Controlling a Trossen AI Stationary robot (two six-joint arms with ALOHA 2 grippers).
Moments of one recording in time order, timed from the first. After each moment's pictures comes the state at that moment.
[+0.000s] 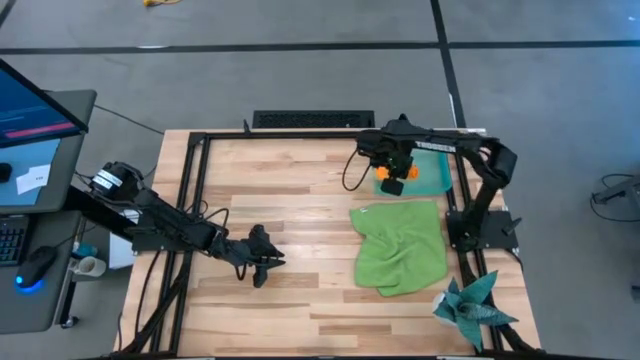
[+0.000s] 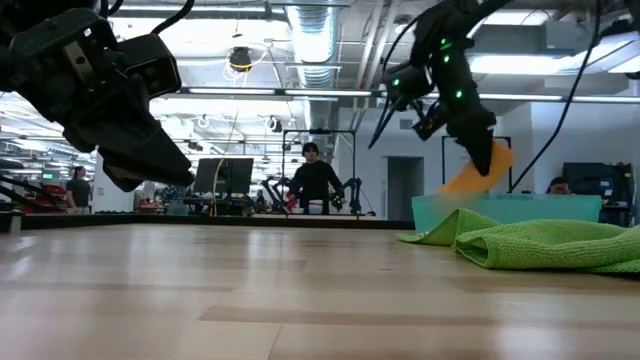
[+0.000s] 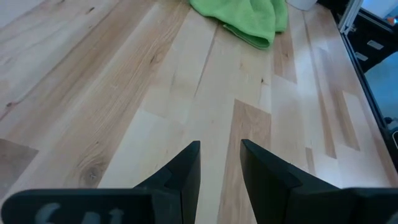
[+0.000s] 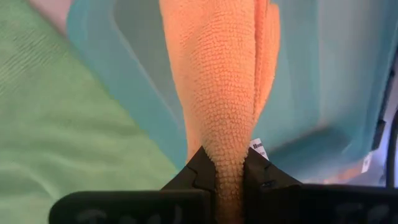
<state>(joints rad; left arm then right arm) -0.45 1.40 0.37 0.46 -0.35 -0.67 -0.47 1.76 1.35 -1.41 0.23 -0.08</state>
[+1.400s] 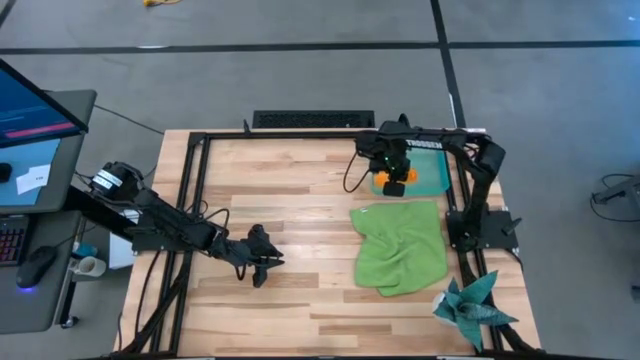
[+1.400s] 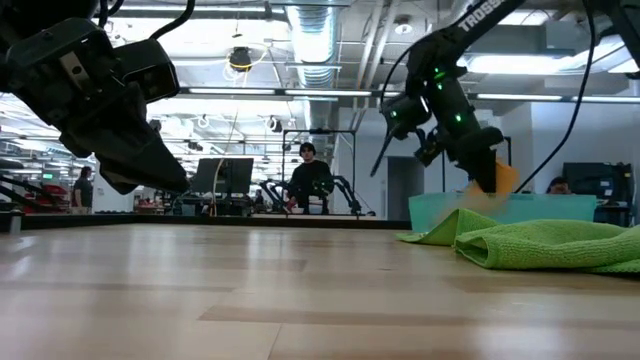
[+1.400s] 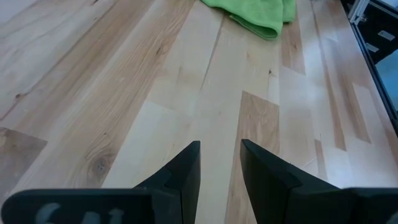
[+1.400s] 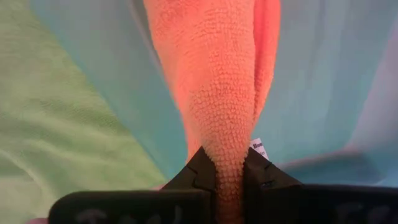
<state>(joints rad) -0.45 1.40 0.37 0.42 -0.35 -0.67 -0.53 1.87 1.32 -1.36 0.16 -0.25</state>
